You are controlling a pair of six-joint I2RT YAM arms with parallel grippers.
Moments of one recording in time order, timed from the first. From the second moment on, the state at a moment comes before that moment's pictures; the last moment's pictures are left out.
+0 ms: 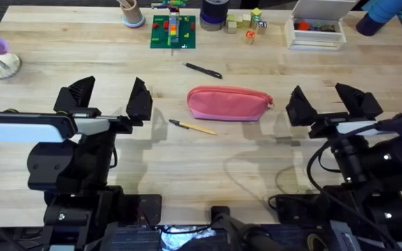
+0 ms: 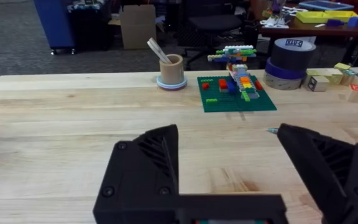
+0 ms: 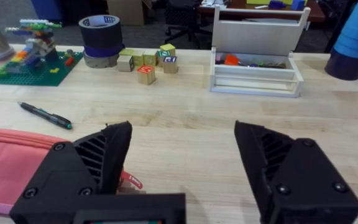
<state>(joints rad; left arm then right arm) -0.01 0.00 0.01 -0.02 0.01 0.00 0.00 0.00 0.01 -0.10 -0.03 -0.01</state>
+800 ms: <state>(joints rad) -0.01 0.03 0.12 -0.18 0.01 0.00 0.00 0.02 0.10 -0.29 -0.03 -0.04</state>
